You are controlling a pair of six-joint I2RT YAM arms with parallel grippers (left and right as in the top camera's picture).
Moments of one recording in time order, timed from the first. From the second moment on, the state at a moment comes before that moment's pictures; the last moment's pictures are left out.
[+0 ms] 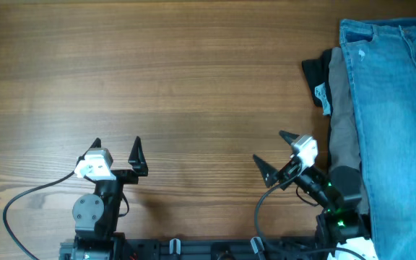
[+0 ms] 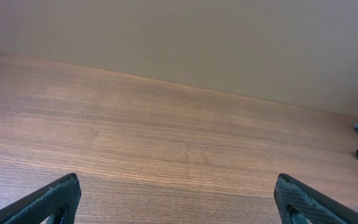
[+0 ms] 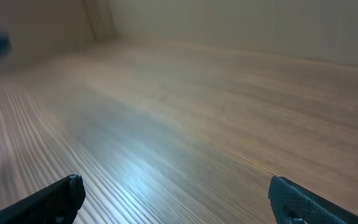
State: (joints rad) left arm -0.07 0.03 0.01 -0.07 -0.01 -0.23; right arm 0.14 0.64 0.02 0.43 -0.60 0.07
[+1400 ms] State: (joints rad) left arm -0.07 1.28 1.36 -1.00 0.03 -0.23; right arm 0.01 1.36 1.22 -0.76 -0.10 0.28
